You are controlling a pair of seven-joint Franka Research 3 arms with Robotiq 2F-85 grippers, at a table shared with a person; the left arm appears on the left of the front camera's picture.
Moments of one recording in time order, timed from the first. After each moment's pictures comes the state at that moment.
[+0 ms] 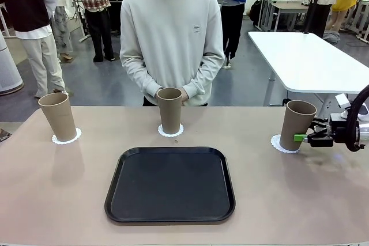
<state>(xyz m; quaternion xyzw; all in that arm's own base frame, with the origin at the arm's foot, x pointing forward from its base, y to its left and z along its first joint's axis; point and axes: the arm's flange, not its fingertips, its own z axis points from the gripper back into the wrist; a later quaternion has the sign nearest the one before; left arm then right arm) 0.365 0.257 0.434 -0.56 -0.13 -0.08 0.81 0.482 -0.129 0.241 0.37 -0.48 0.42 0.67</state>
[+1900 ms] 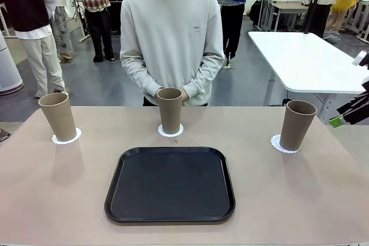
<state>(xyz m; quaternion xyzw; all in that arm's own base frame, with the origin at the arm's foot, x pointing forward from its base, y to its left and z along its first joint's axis) 0.366 0.257 0.434 -0.56 -0.13 -0.08 0.81 0.381 -0.095 0.463 0.15 -0.24 0.39 0.88</state>
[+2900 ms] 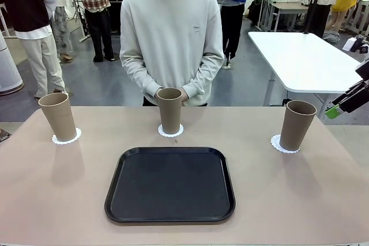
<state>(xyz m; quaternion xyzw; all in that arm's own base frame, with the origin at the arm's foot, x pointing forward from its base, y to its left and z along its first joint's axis) 0.366 0.257 0.434 -0.56 -0.13 -0.08 0.81 0.383 -0.071 0.493 0.16 -0.22 0.39 0.88</state>
